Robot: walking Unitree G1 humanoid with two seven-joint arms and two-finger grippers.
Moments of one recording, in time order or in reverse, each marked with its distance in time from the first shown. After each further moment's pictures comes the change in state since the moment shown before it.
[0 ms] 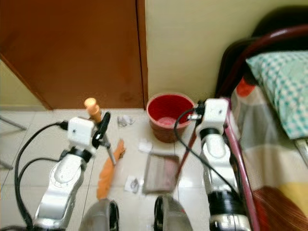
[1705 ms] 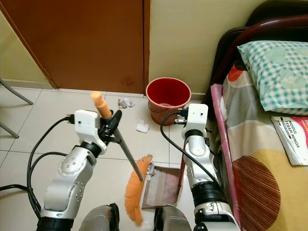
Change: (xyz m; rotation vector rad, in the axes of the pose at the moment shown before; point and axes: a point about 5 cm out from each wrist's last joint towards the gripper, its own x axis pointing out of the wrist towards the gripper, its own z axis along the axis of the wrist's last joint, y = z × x) left arm 0.018 -0.014 0.014 -0.295 0.054 -0.059; right arm 0.011 0.037 -0.031 -0.029 0.124 -0.019
